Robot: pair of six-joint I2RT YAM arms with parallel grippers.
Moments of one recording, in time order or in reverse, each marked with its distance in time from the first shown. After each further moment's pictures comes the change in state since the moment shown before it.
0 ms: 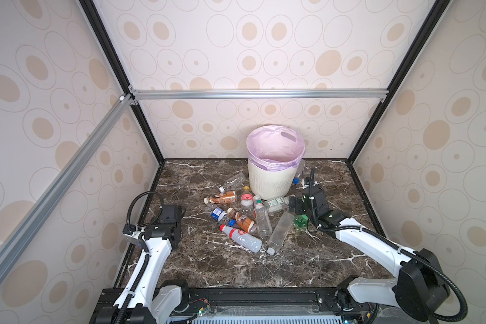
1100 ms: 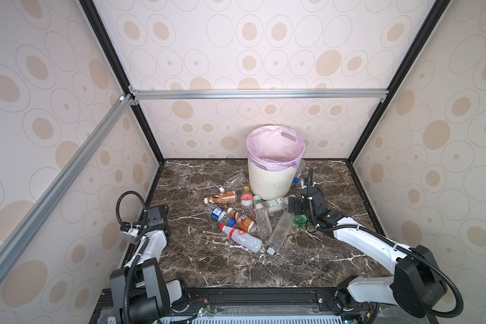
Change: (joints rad) left arm 0.273 0.284 -0.084 0.484 0.237 0.301; right arm 0.000 0.028 -0.005 0.026 0.016 -0.003
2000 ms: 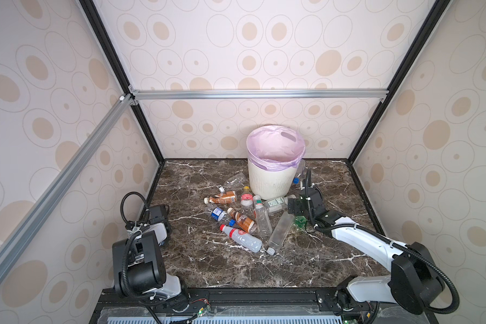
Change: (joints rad) left arm 0.023 0.229 0.012 0.146 0.044 0.049; right arm 0.000 0.025 -0.011 0.008 0.003 0.000
